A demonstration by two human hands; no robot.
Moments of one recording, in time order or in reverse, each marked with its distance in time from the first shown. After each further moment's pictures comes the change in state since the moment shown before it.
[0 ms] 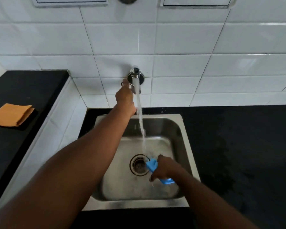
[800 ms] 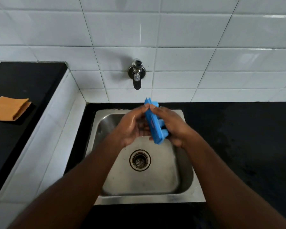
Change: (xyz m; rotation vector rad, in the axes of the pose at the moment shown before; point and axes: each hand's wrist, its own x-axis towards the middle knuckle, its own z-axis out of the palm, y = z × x) left_hand -0.046 -0.075 -0.066 0.088 -0.634 -0.063; right_hand -0.056 -0.064 -0.109 1.136 0.066 -0.390
